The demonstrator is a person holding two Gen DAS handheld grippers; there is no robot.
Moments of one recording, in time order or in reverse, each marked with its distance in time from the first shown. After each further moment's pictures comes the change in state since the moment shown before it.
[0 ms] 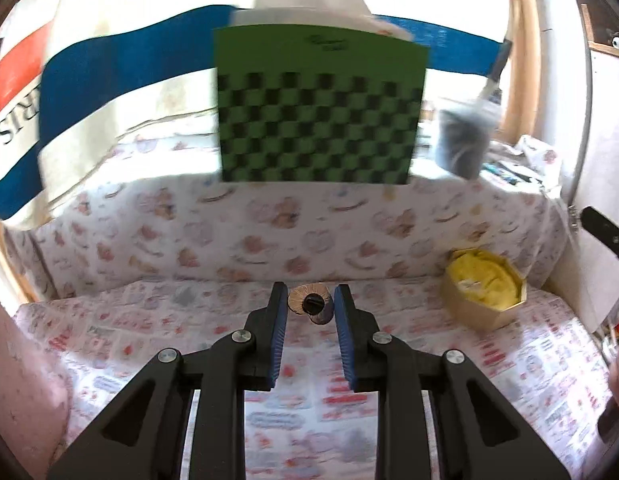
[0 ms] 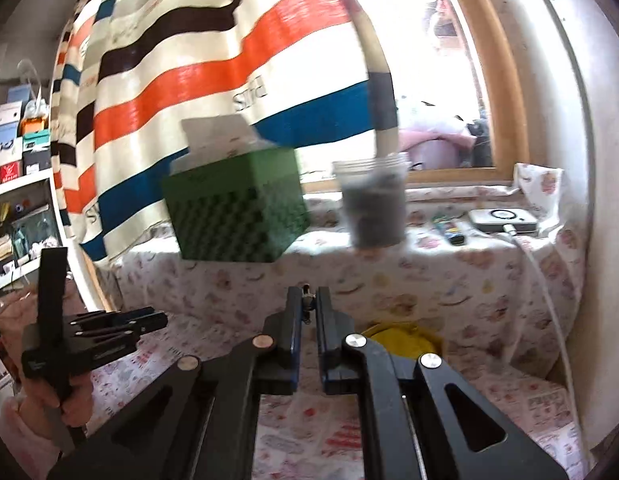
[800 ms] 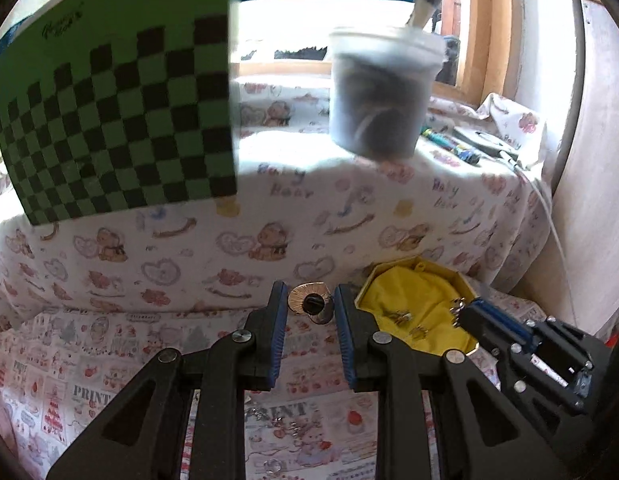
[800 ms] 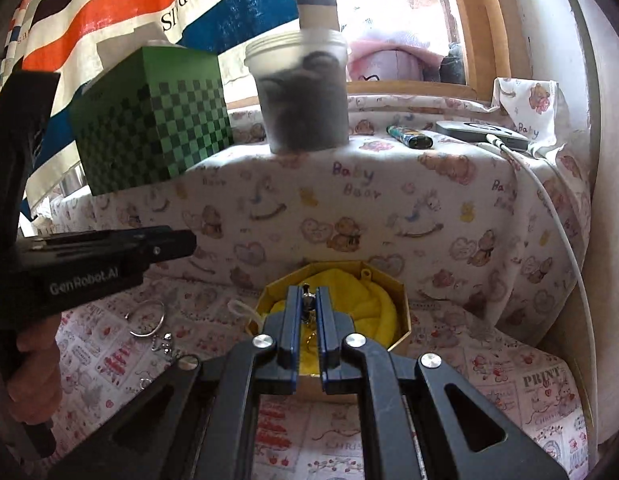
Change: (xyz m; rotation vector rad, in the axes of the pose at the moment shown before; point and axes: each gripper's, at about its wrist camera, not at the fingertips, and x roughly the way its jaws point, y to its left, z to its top) left arm 0.084 -0.110 0.034 0.069 0.125 -0.105; right arm 0.074 -0.043 -0.049 -0.003 0.199 -0.125
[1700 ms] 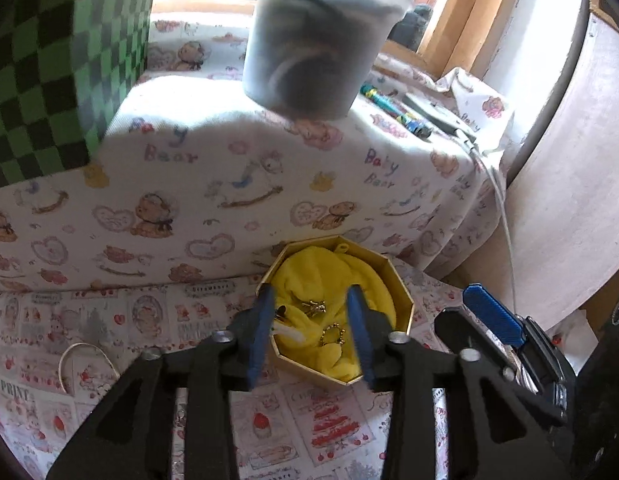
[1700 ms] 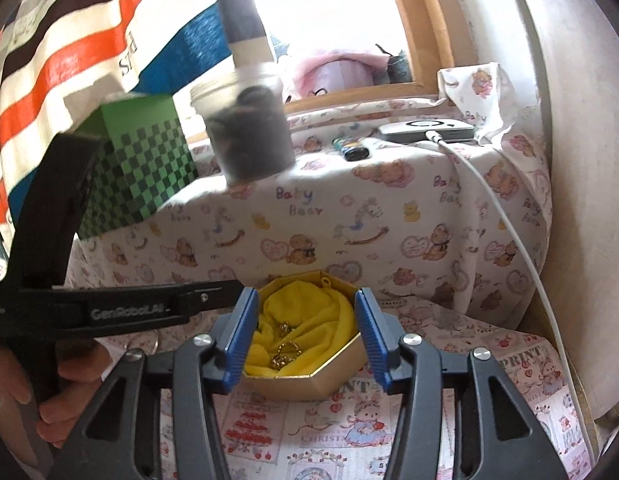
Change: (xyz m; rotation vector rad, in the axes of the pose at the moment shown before) left arm 0.035 -0.033 0.014 -0.054 0.171 -0.258; right arm -0.027 -0.035 0.002 0.163 -0.051 -0.028
